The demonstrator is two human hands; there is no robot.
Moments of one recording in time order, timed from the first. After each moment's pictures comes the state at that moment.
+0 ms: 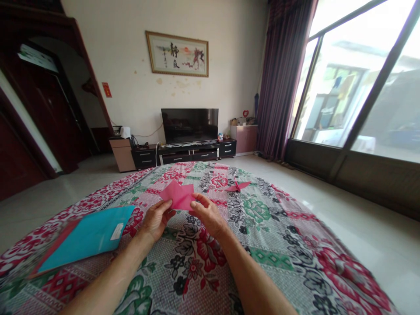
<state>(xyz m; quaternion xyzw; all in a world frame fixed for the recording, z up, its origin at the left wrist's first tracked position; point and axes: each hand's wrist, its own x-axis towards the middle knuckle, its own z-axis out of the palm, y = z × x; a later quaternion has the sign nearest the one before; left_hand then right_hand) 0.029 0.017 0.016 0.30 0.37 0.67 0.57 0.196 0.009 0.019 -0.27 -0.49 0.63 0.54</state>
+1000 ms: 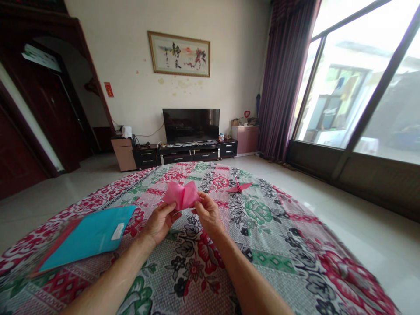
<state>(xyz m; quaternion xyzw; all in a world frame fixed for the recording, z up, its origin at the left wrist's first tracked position) 0.034 0.012 0.014 0.31 0.32 0.63 0.63 0.182 0.015 0.016 -0.33 -0.52 0.50 0.61</state>
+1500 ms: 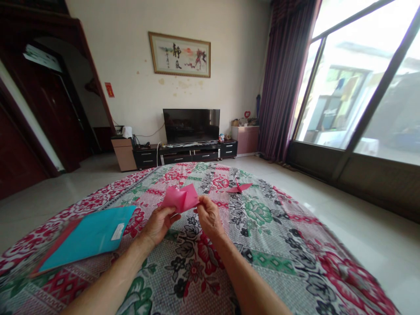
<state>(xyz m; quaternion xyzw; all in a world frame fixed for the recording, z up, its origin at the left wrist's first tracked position) 0.030 0.012 0.011 0.33 0.35 0.63 0.62 0.184 0.016 0.012 -0.36 -0.55 0.43 0.62</state>
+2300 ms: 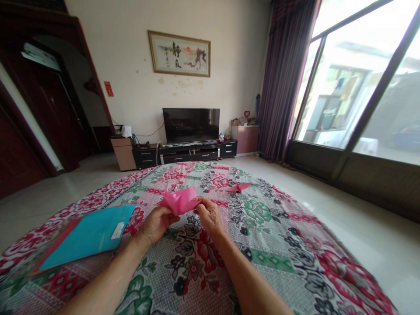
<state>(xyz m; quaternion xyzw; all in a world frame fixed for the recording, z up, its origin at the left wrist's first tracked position) 0.022 0.013 0.010 0.35 0.34 0.59 0.64 0.186 0.013 0.015 -0.37 -0.52 0.48 0.60</state>
